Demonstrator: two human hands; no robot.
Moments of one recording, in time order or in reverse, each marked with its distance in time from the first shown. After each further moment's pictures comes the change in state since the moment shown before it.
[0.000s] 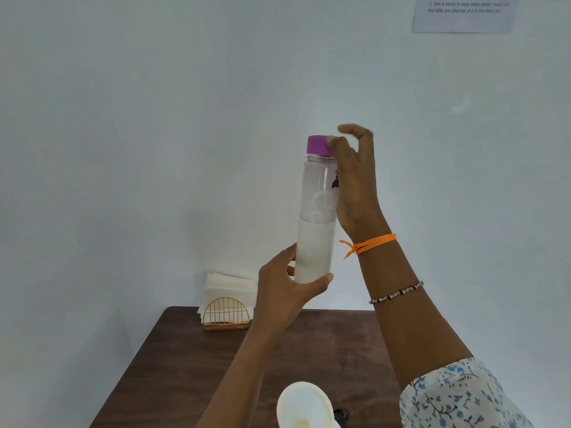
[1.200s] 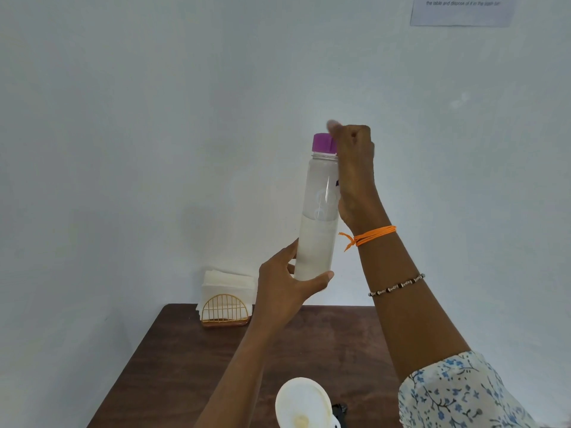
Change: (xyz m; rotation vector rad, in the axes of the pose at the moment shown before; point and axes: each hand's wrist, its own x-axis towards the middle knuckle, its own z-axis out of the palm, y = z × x) left_hand 0.002 -0.004 0.006 0.026 -0.028 -0.009; right_hand 0.005 -0.005 0.002 -0.095 0.057 0.058
